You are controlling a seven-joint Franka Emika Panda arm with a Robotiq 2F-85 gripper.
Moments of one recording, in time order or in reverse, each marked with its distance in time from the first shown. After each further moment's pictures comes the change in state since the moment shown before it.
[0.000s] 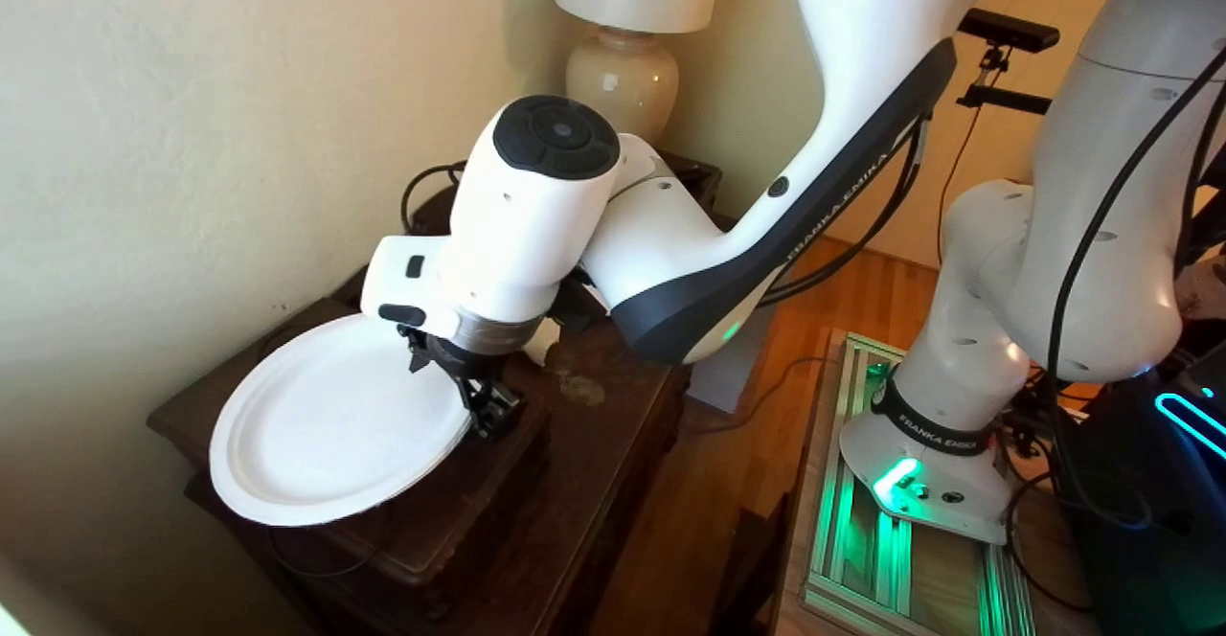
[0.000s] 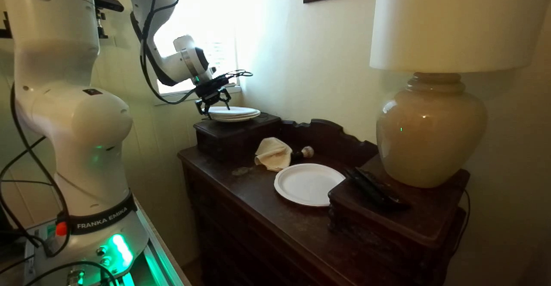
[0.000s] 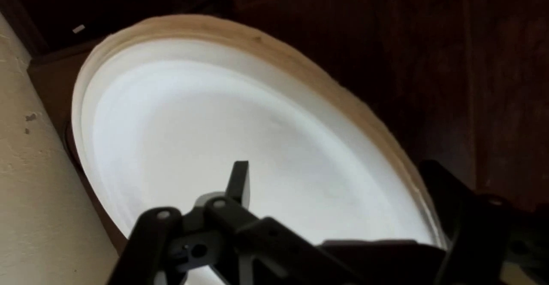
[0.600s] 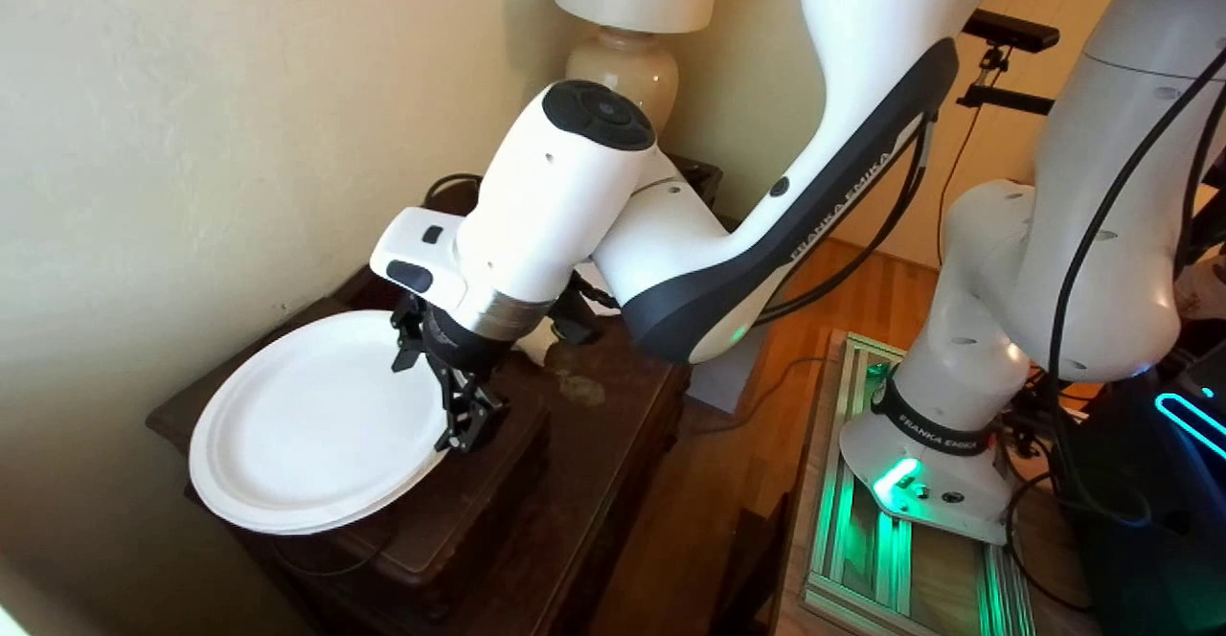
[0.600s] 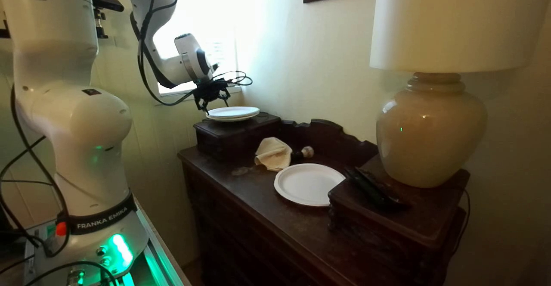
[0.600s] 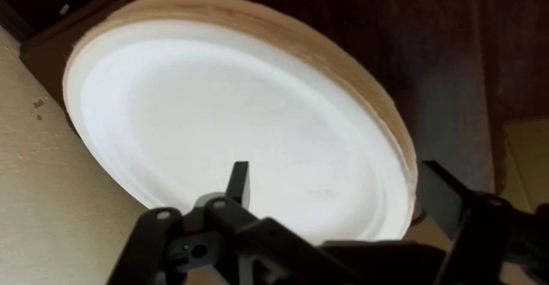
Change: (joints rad) arm -0.015 -0.016 -0.007 -0.059 0.103 0.234 0.078
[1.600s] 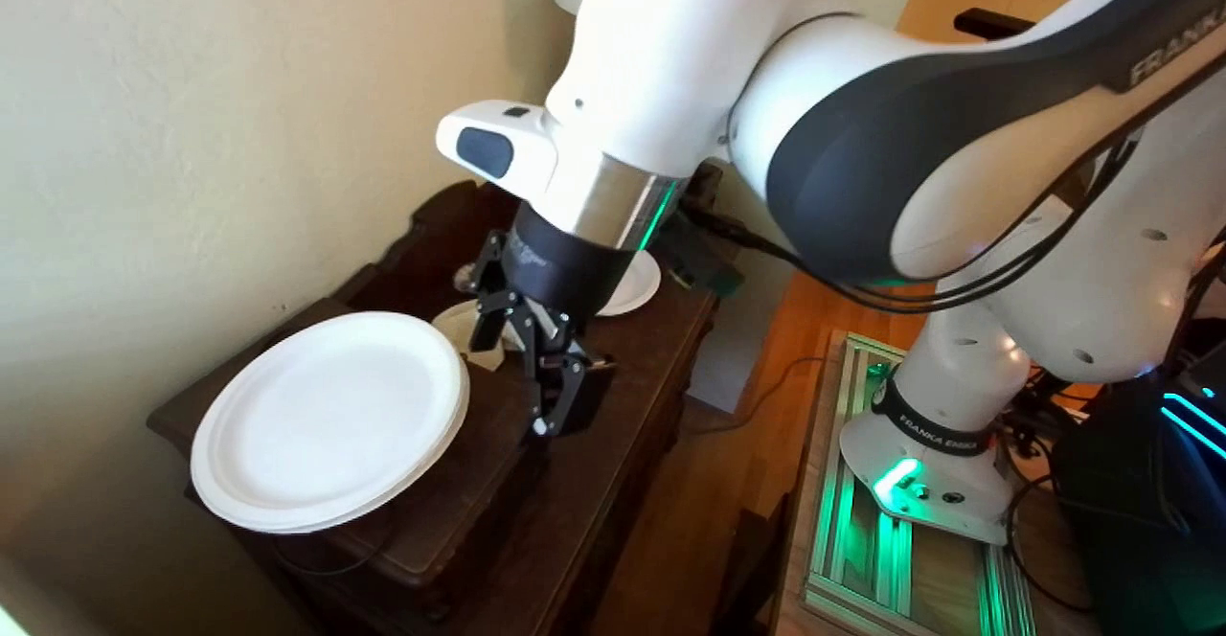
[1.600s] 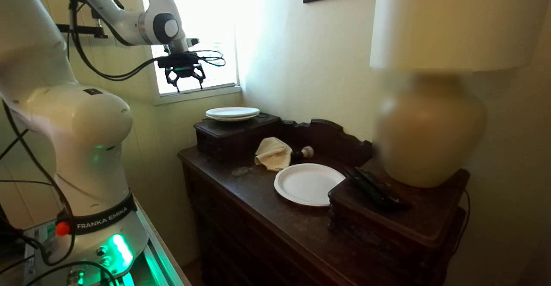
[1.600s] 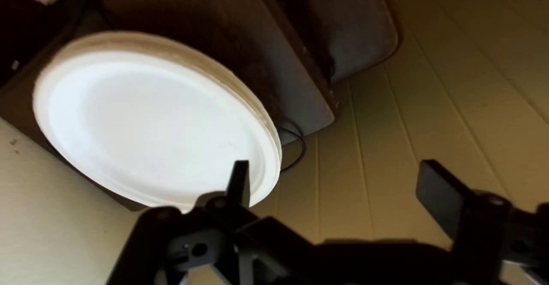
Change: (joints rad) arm 0.033 -0.406 0.128 -0.085 0.651 -0.394 -0.203
